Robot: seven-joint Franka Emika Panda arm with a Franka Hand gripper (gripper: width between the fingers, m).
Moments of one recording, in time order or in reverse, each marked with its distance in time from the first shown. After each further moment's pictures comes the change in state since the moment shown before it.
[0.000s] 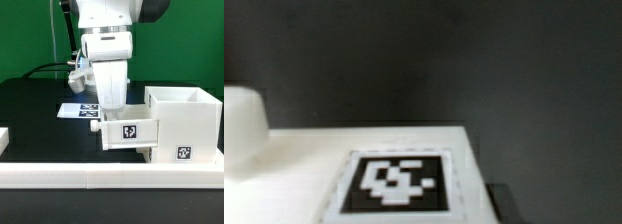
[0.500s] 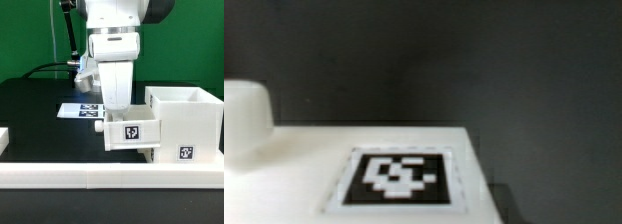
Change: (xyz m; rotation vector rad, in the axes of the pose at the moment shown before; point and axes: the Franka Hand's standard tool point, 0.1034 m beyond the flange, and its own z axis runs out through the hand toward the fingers) arm 0.014 -0.001 0.002 -0.002 -0.013 0.092
